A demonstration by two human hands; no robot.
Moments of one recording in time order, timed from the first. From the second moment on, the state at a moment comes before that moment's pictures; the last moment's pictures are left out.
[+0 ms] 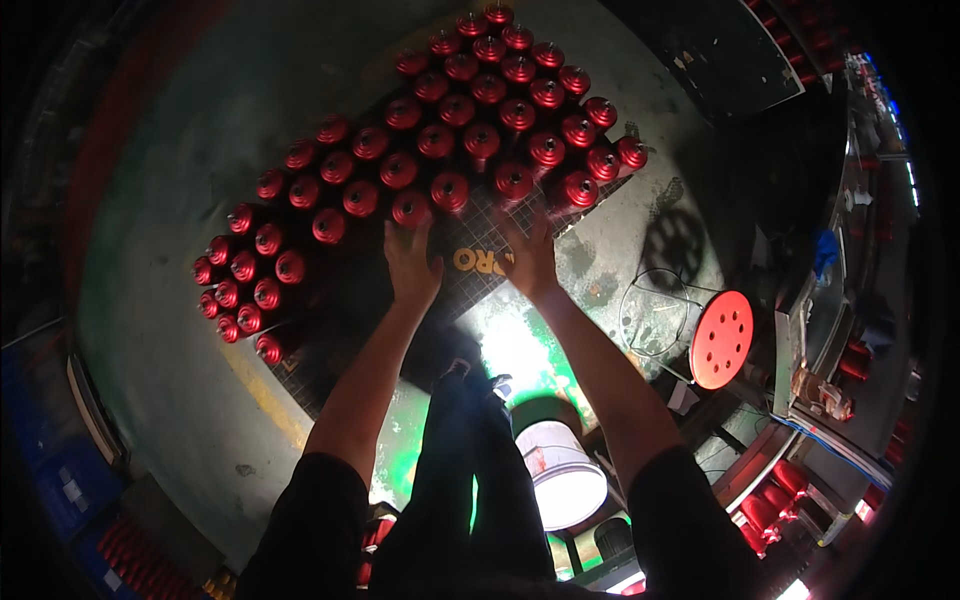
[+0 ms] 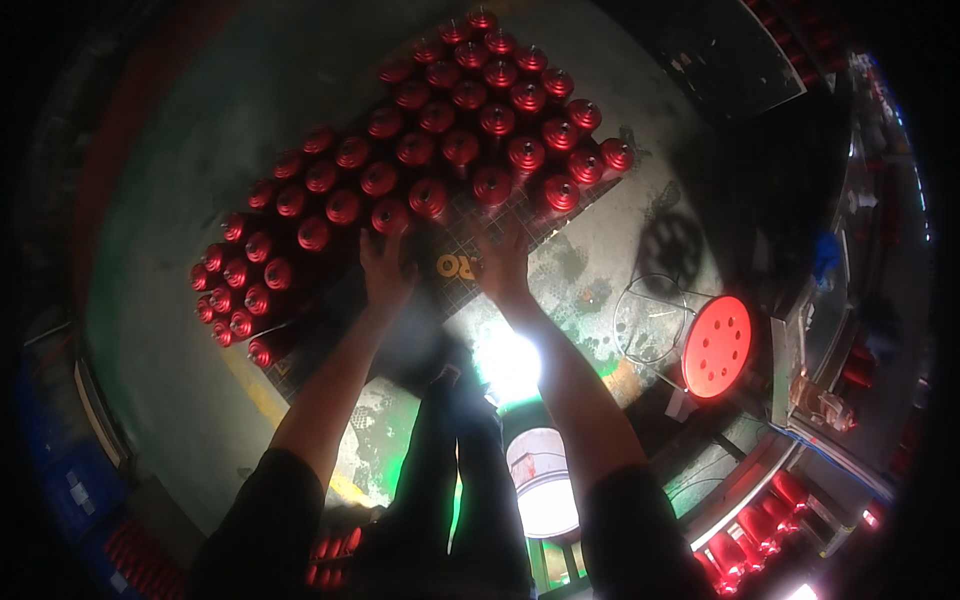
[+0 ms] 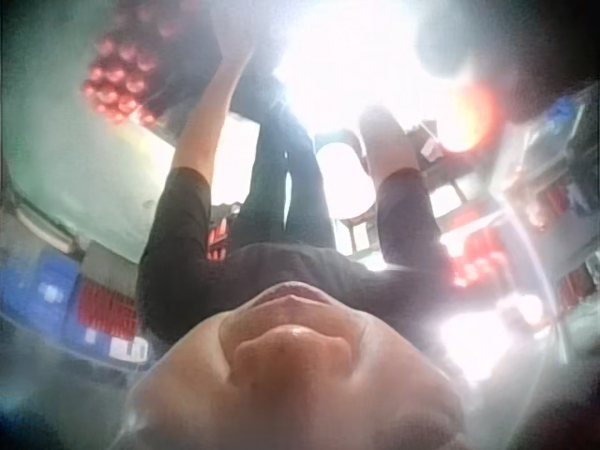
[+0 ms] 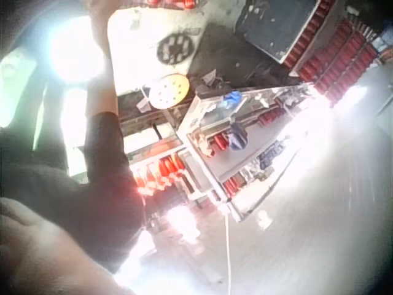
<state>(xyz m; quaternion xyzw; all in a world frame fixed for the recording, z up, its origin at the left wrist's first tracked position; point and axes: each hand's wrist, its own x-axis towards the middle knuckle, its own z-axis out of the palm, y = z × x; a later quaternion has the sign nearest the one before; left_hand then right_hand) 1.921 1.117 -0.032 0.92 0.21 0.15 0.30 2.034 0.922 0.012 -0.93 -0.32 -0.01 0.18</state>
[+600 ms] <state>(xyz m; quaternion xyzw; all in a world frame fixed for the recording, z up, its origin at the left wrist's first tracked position) 1.966 1.178 -0.142 0.92 0.21 0.19 0.27 2.149 0.998 -0.110 -0.93 -0.26 -0.02 0.27</state>
